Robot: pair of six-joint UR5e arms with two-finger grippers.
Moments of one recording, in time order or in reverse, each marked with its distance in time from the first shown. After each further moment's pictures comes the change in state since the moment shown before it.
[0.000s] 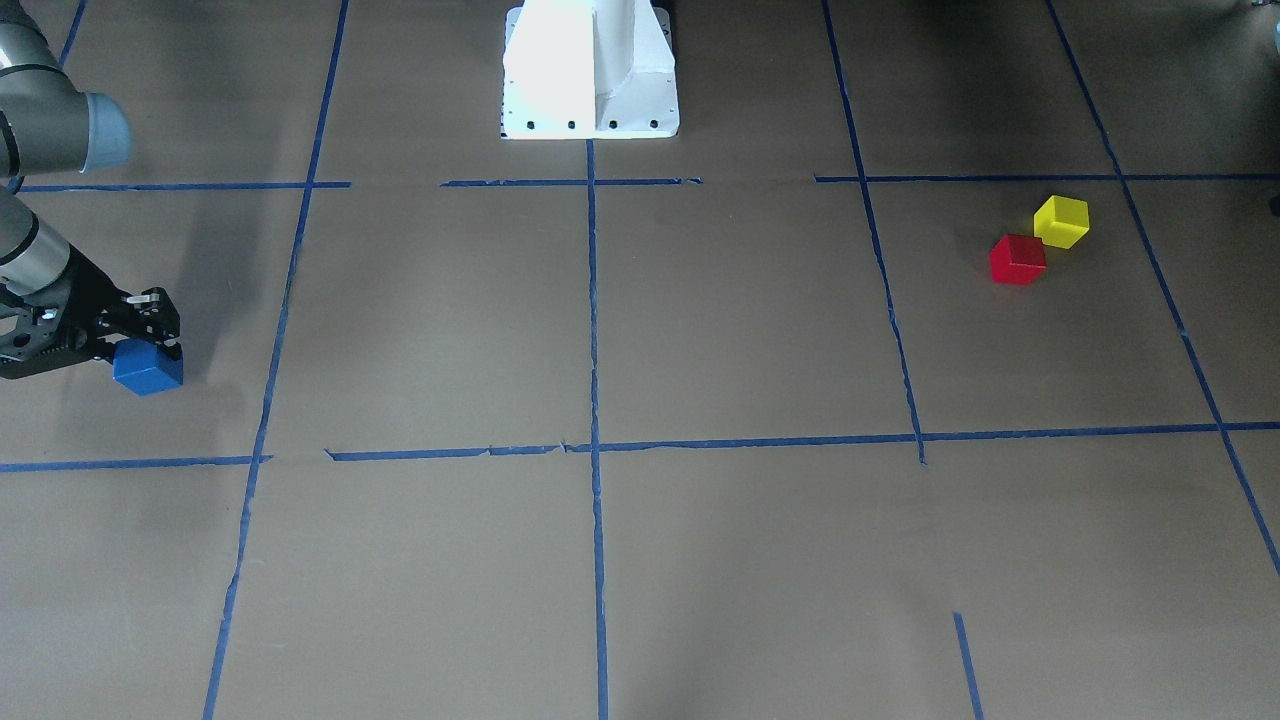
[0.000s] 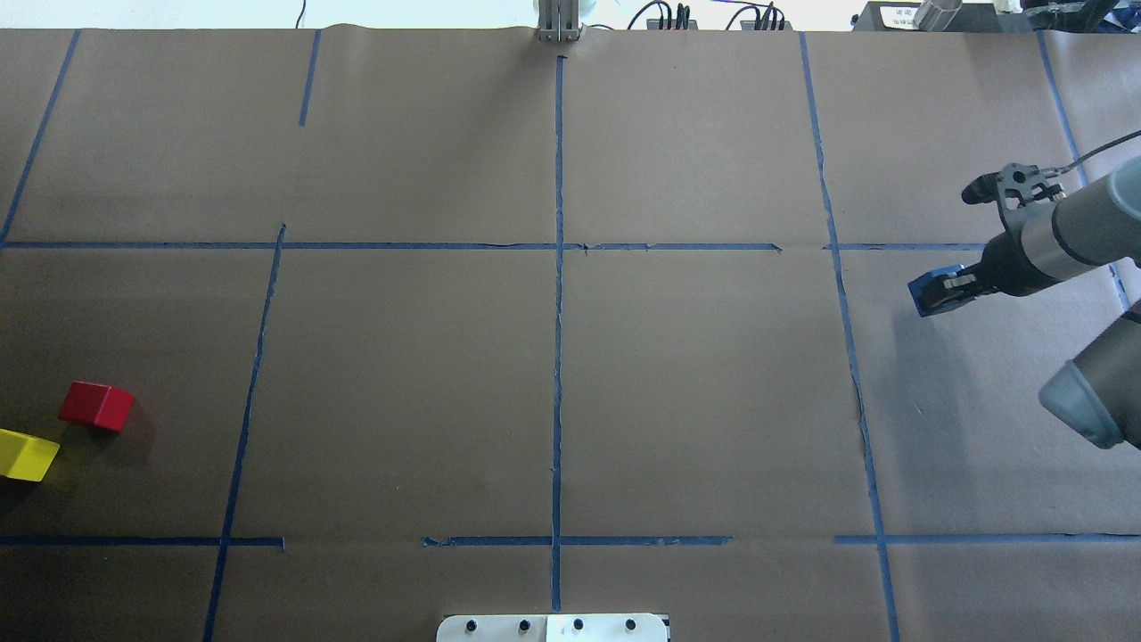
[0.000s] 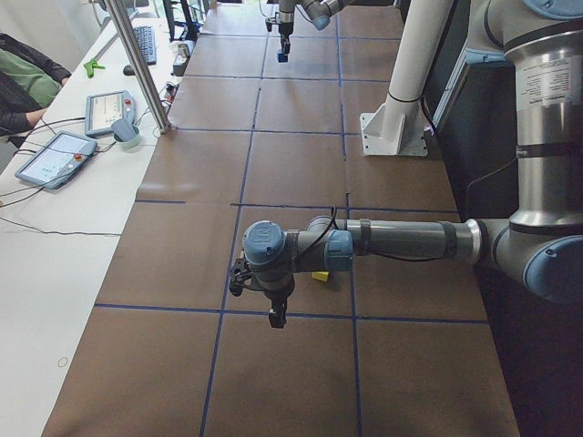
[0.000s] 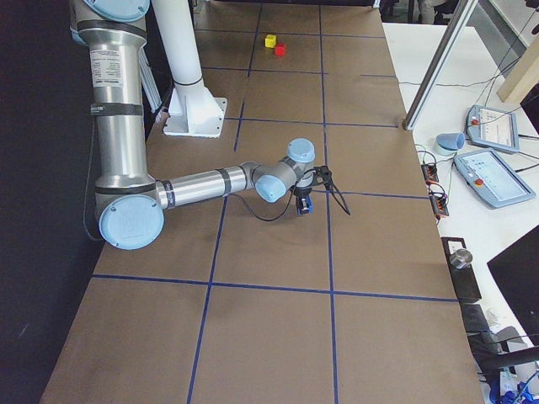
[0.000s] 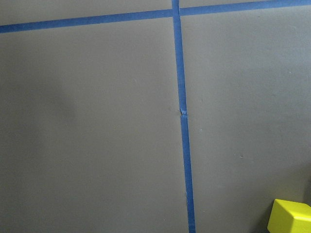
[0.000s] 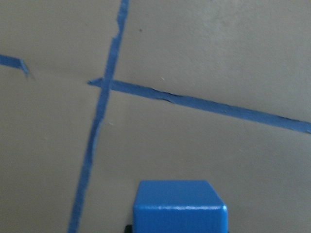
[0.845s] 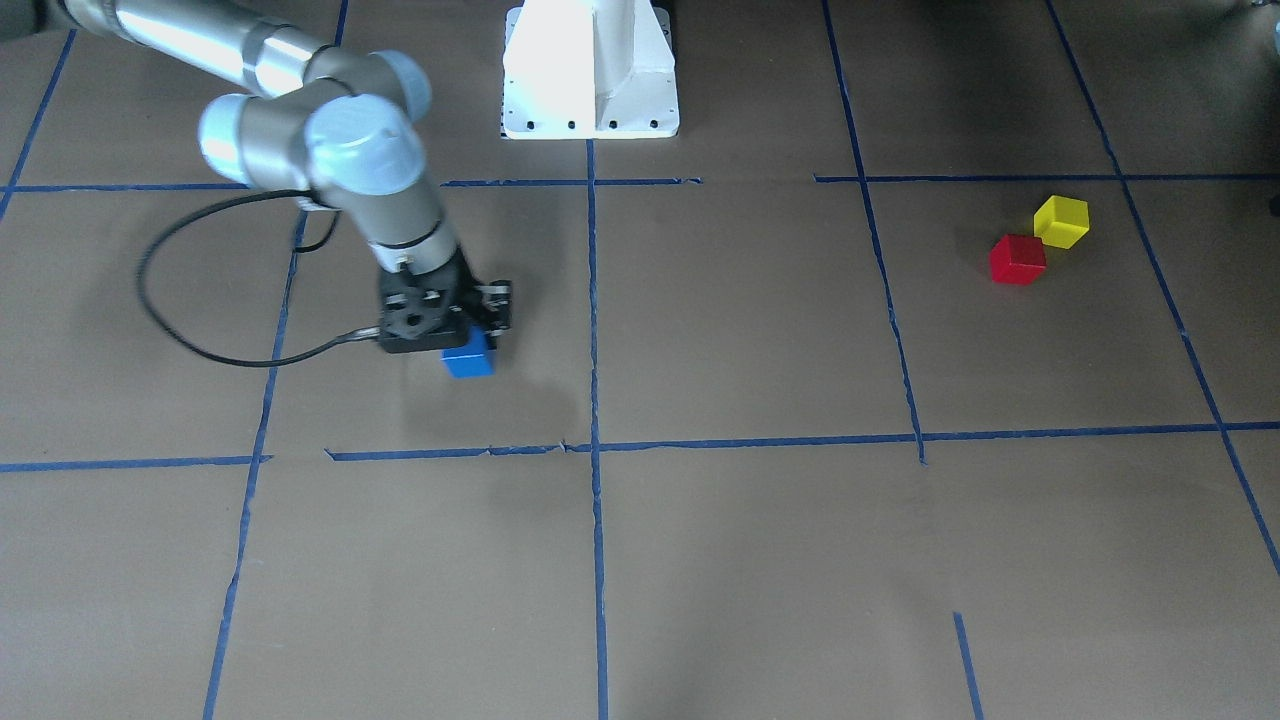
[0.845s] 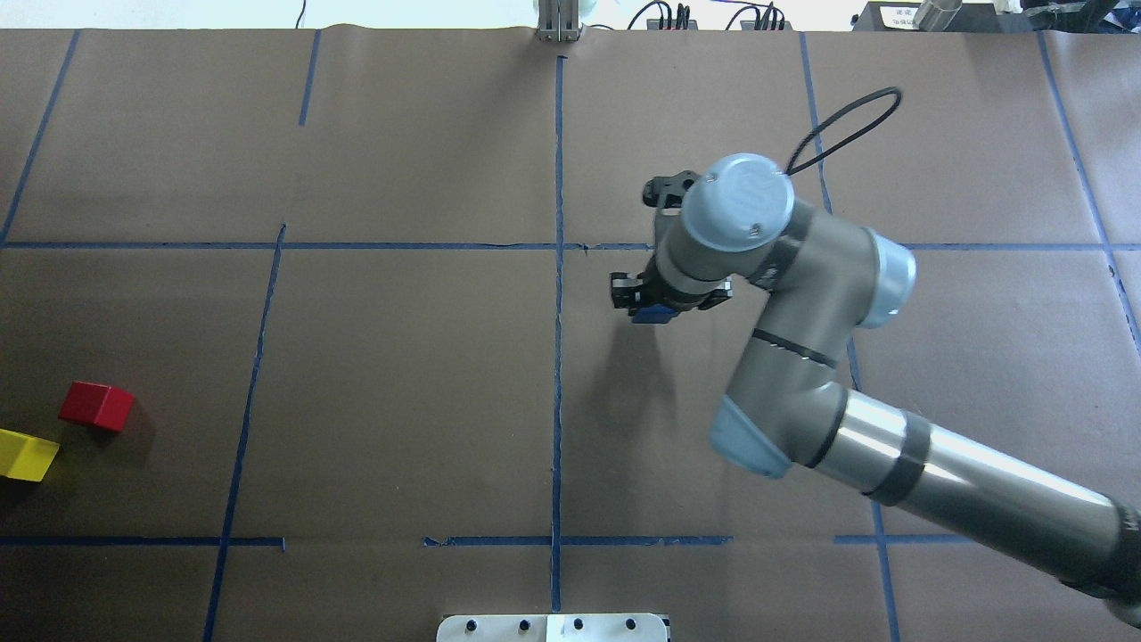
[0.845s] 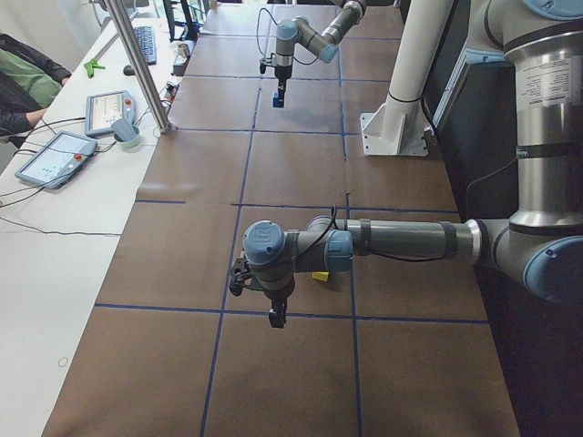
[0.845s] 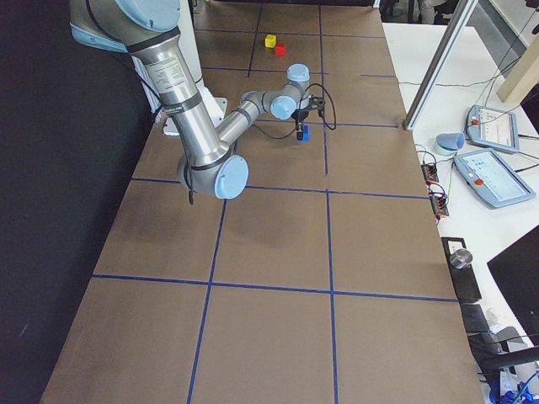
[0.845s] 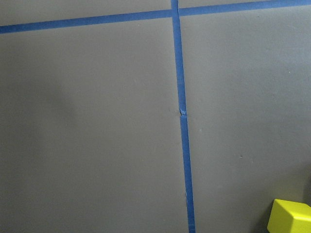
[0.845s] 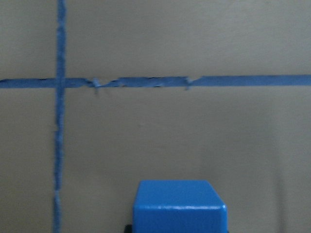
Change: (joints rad) left arm 0.001 0.000 -0.002 0.000 0.000 0.002; right arm -0.371 0.579 -0.128 -0.304 -0.268 0.538
